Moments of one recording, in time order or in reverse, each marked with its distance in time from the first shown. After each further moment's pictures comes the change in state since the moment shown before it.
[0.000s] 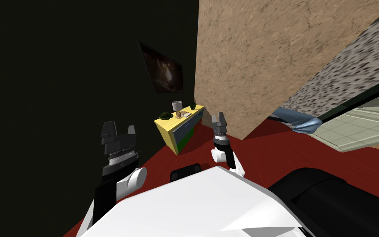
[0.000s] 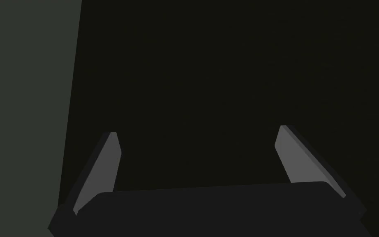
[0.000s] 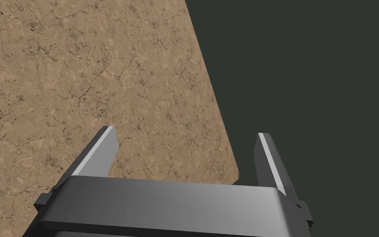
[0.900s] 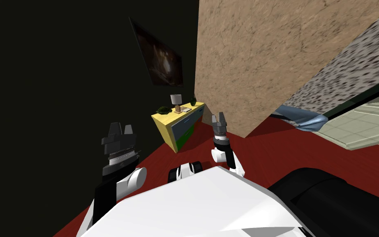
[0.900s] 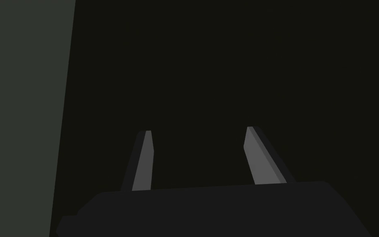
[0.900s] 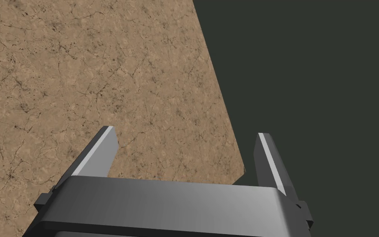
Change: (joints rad) left arm 0.000 0.000 0.000 0.000 0.000 0.000 0.000; right arm 0.000 0.000 0.000 0.000 0.000 0.000 0.000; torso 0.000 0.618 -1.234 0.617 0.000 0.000
